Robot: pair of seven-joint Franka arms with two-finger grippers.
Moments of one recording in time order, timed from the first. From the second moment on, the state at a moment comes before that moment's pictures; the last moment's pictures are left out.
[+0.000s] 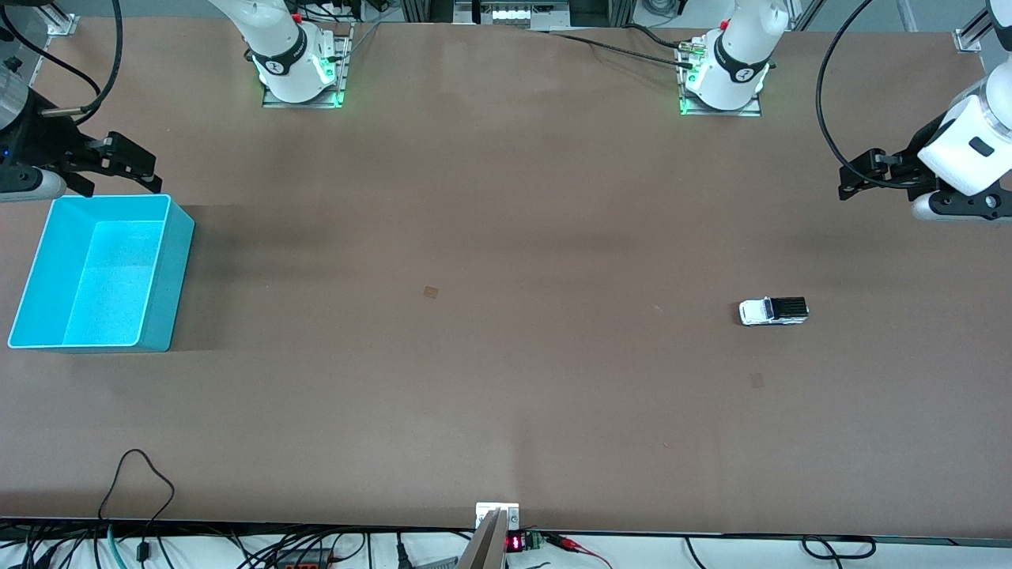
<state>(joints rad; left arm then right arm) -0.06 -0.02 0.03 -1.68 0.02 1.56 -0.01 -0.01 -0.04 0.04 -1.67 0.03 1.63 -0.03</state>
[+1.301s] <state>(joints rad) -0.06 0.07 0.03 -1.68 0.02 1.53 0.18 -0.01 -0.04 0.04 -1.67 0.03 1.62 -0.03</state>
